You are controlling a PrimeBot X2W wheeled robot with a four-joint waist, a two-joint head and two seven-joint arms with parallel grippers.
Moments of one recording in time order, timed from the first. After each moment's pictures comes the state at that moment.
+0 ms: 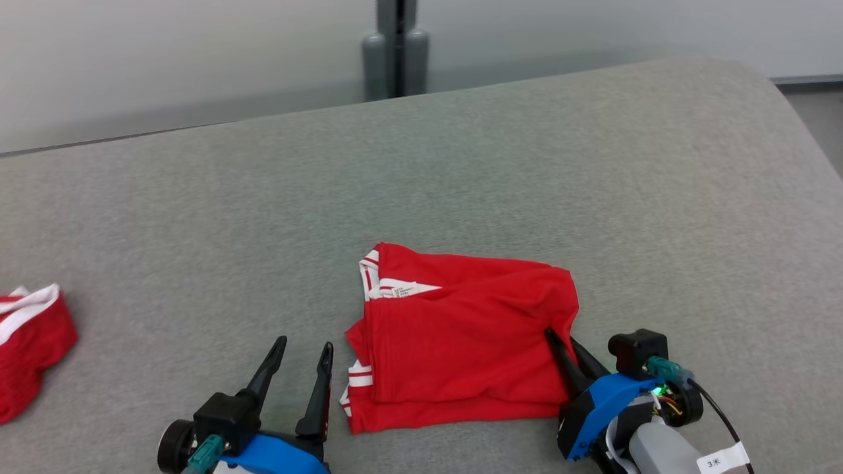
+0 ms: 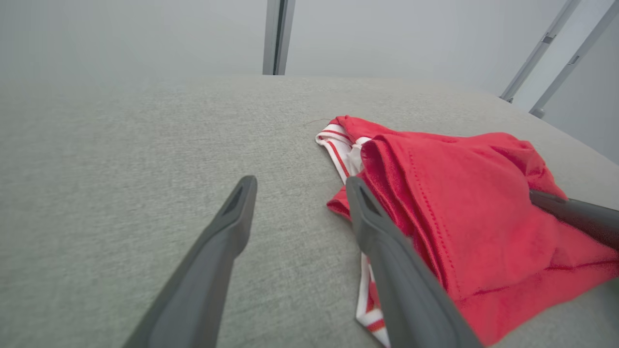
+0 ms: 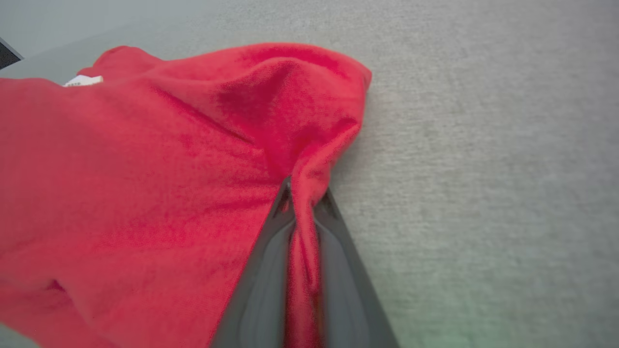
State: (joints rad) left arm -0.07 0.13 -0.27 0.37 -0.28 -0.13 -0.26; right arm -0.43 -0.04 0.30 0.92 0.31 0.14 -0.27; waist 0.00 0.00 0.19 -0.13
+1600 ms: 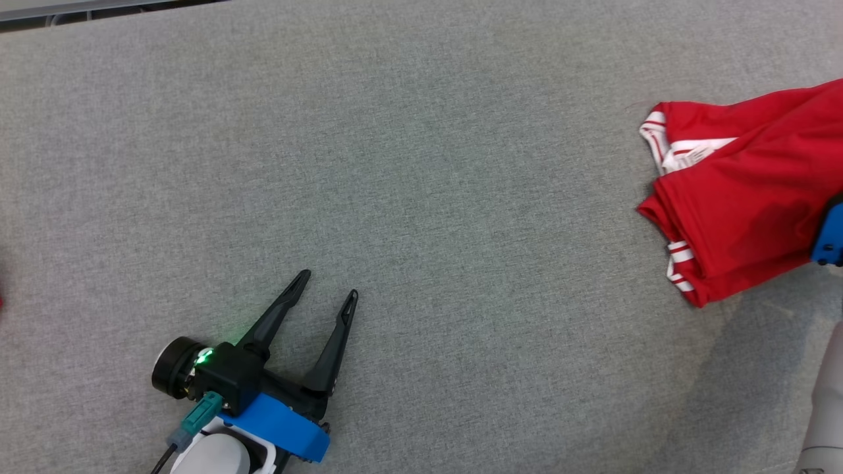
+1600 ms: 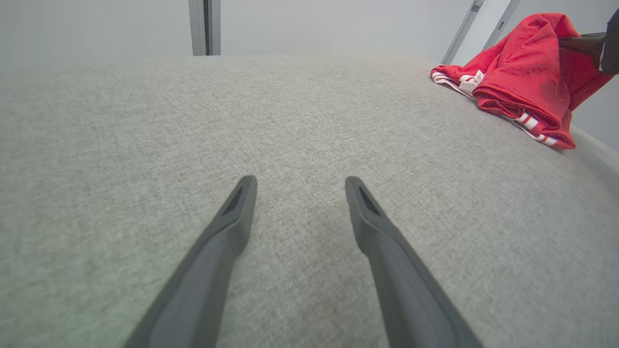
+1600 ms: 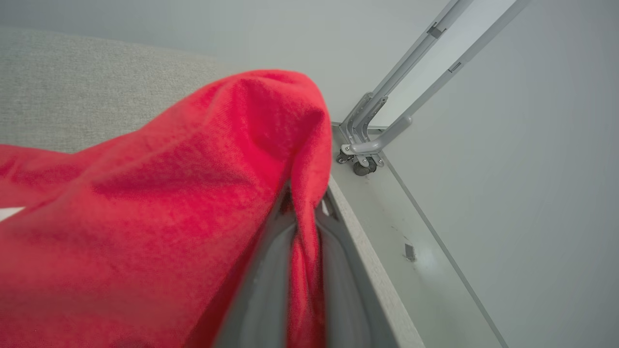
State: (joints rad) left arm -0.20 0.29 -0.47 0.23 -0.33 -0.13 -0.27; right arm -0.74 -0.05 -0.72 0.54 -0.64 0.13 -0.01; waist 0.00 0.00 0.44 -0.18
